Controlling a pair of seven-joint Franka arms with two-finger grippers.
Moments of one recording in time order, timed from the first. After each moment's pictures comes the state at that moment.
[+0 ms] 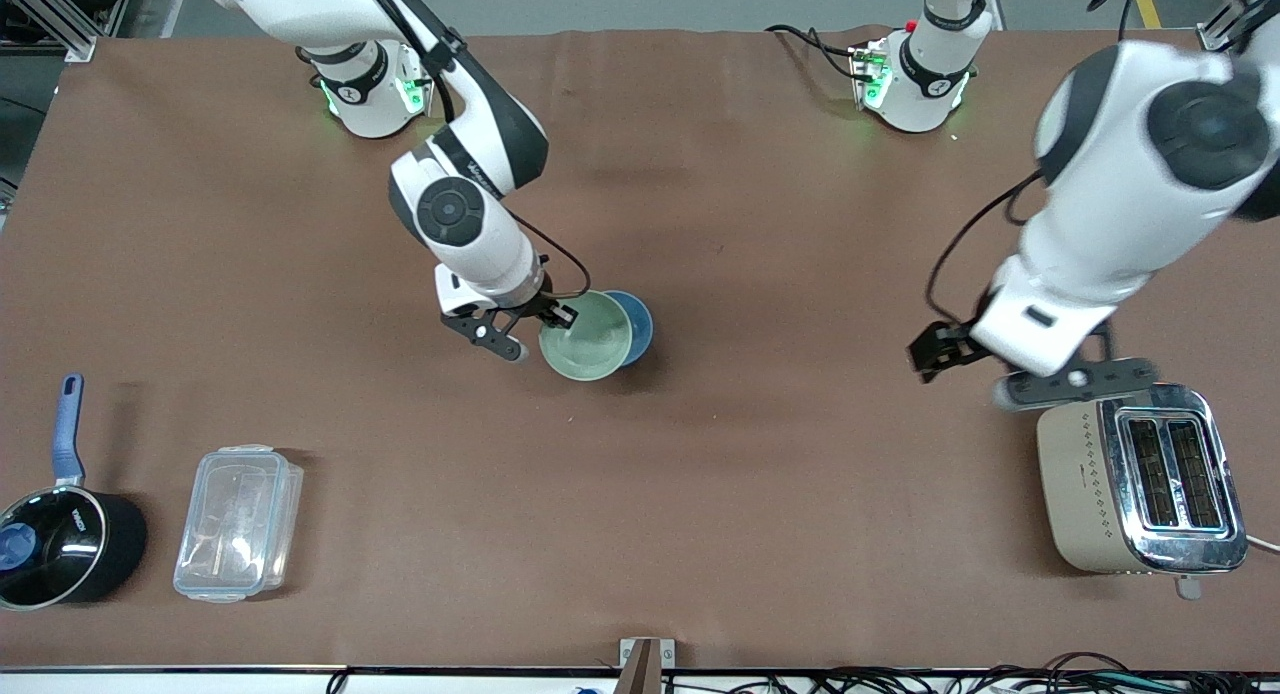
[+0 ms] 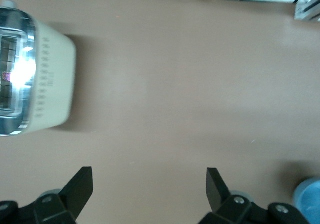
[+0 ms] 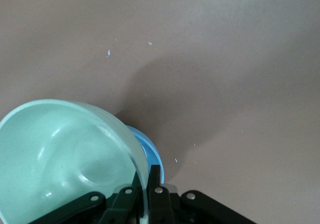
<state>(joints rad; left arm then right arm) 0.00 0.29 -0.34 -1.37 0.17 1.74 -0.38 0.37 0.43 0.28 -1.84 0.01 2.27 1.16</state>
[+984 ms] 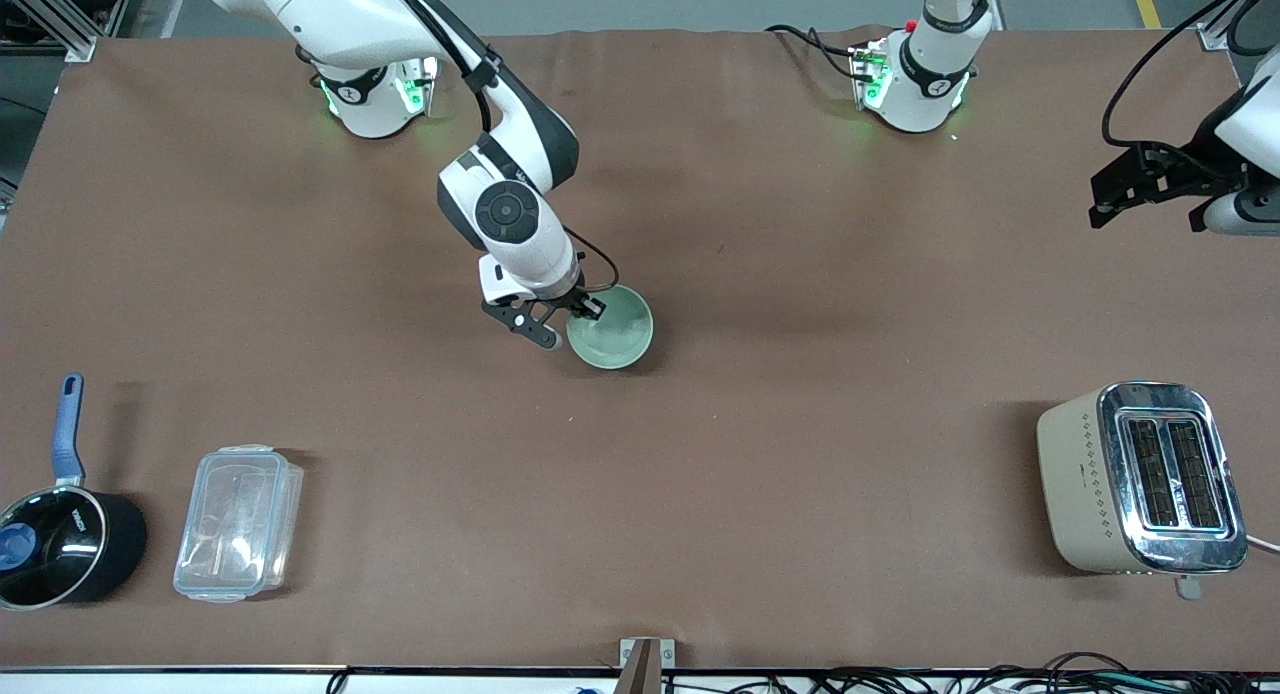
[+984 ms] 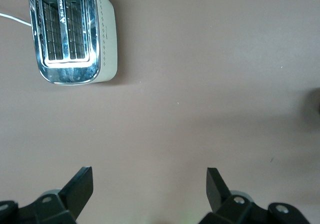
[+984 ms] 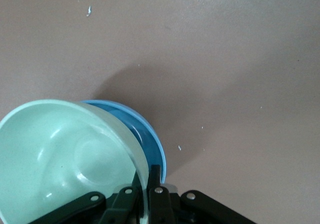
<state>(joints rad) -0.03 0.00 -0.08 -1.48 0.03 1.48 -0.02 0.44 0.48 0.28 -1.89 0.00 2.35 1.24</state>
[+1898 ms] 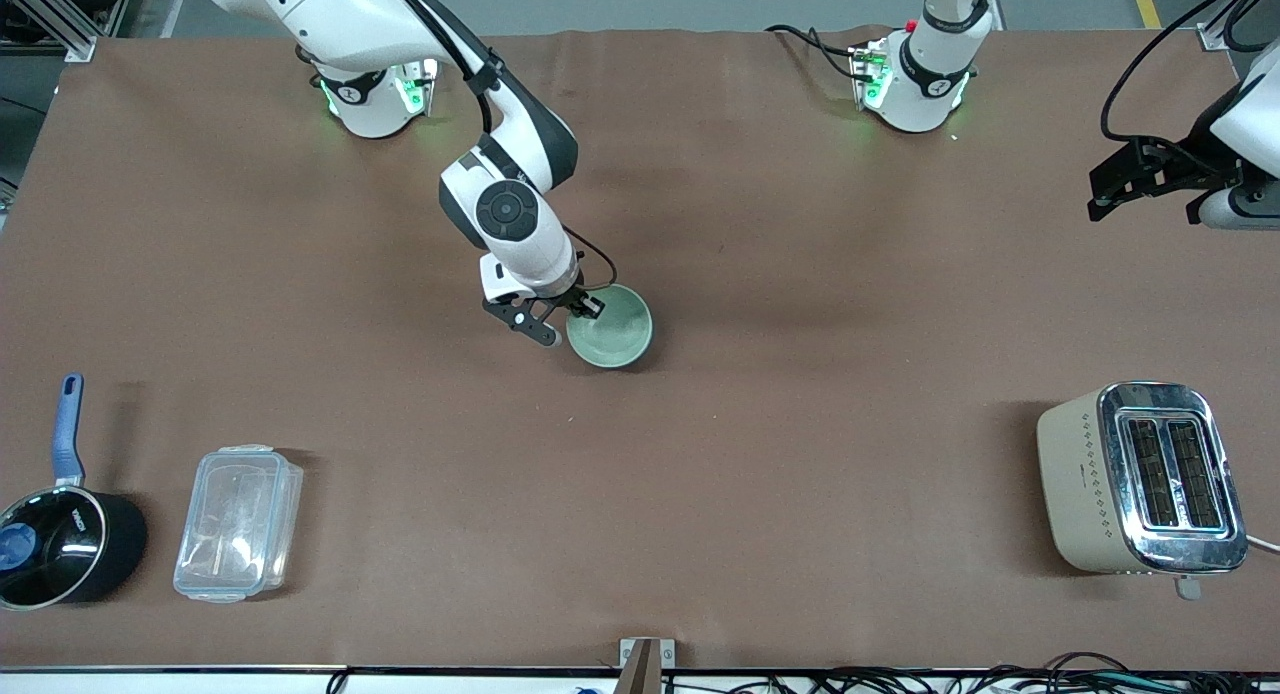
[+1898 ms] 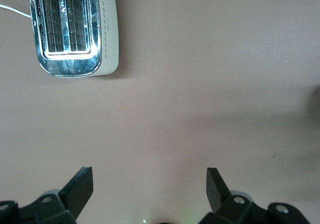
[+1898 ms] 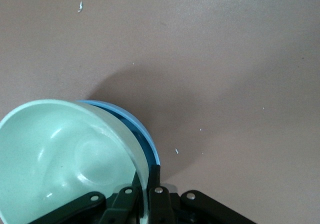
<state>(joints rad) -0.03 -0.02 -0.07 -1.51 0.03 1.48 -0.02 0.44 0.48 0.27 -1.93 0.00 2.40 1.24</state>
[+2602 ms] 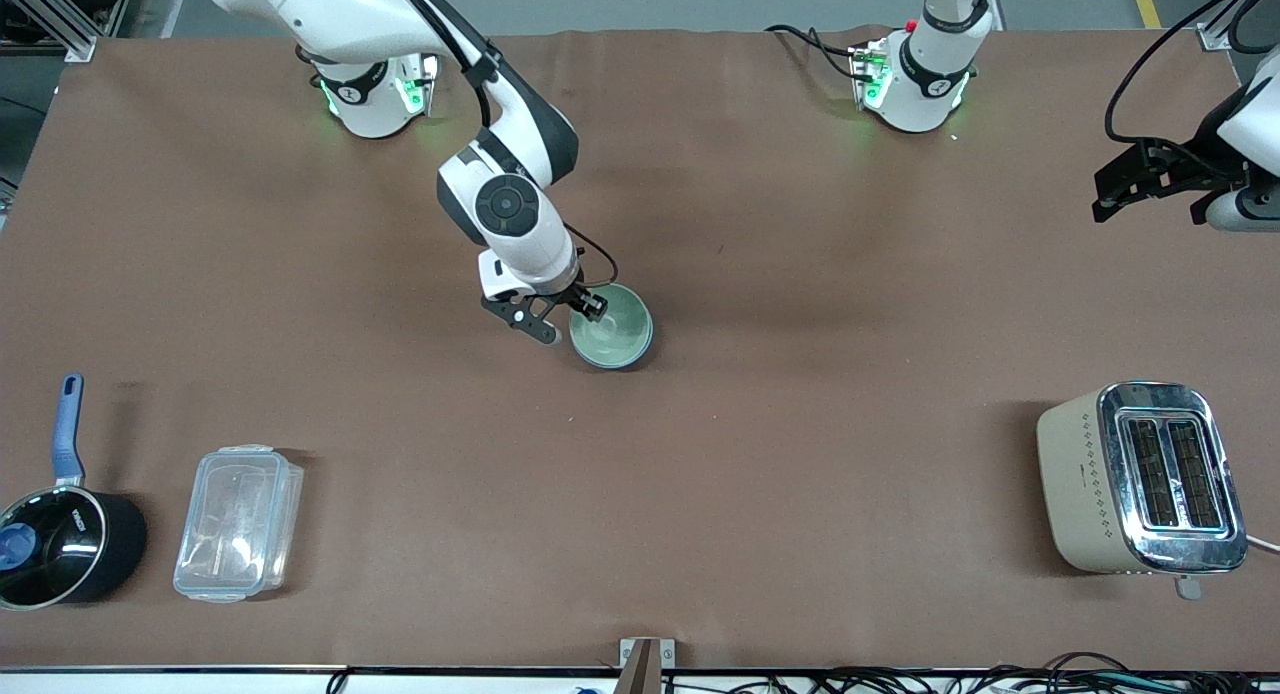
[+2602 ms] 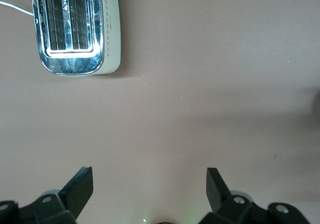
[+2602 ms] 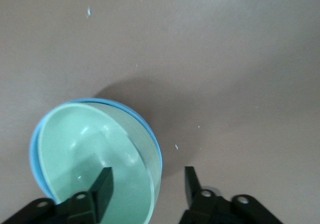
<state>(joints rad) -0.02 -0.02 -0.07 -1.52 0.03 1.48 -0.02 0.43 0.42 0.26 -1.89 -0.02 2.30 1.24</state>
